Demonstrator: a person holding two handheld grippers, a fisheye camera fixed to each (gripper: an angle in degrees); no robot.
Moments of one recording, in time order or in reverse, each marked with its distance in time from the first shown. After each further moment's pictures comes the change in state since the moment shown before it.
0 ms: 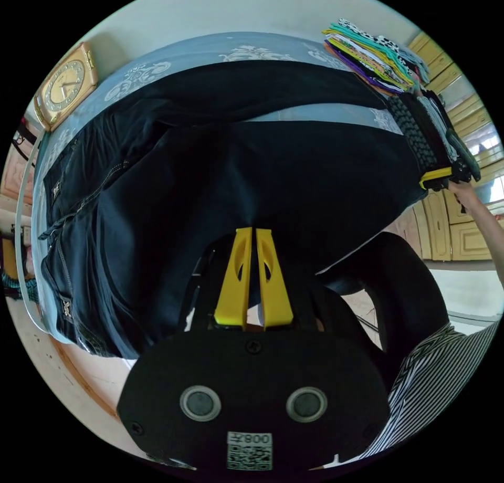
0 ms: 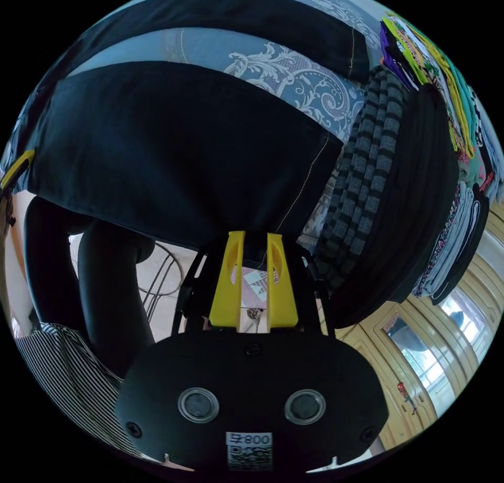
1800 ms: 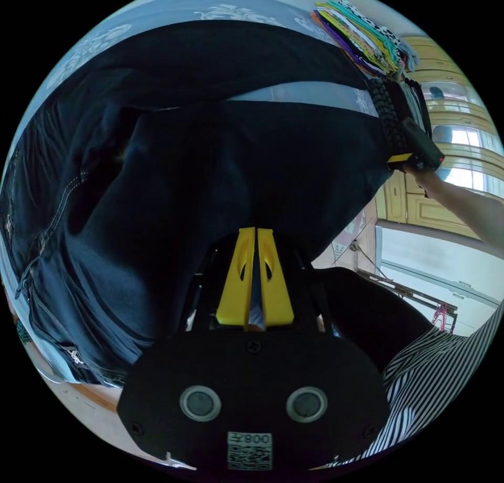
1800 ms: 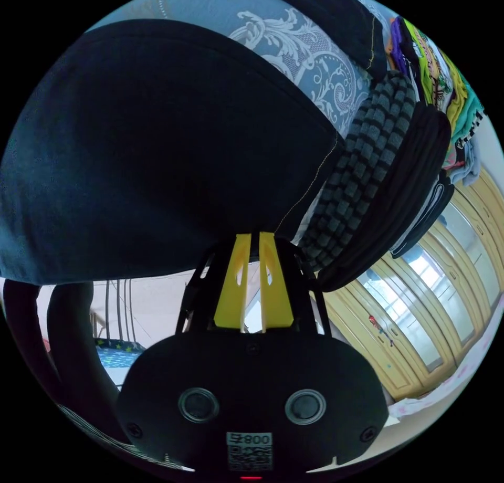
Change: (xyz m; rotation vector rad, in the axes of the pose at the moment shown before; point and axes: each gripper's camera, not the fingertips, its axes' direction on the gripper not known) left arm -0.237 -0.058 -0.018 -0.267 0.287 0.105; right arm -0.080 -0.067 -0.300 -0.319 0.283 0.148
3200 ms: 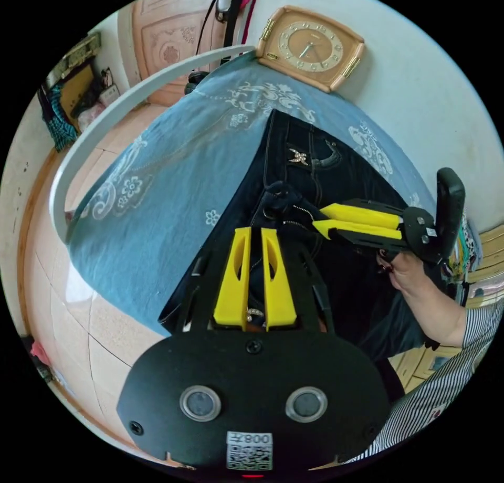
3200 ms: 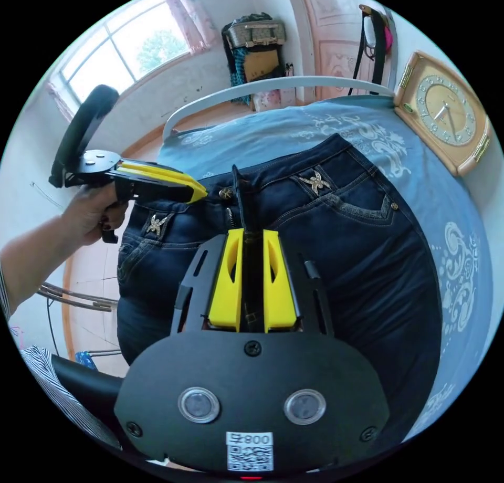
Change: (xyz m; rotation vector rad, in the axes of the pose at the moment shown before) left arm -0.416 0.382 -0.293 0.598 -0.223 -0.793; right arm -0.110 0.197 -0.502 1.136 -0.532 -1.147
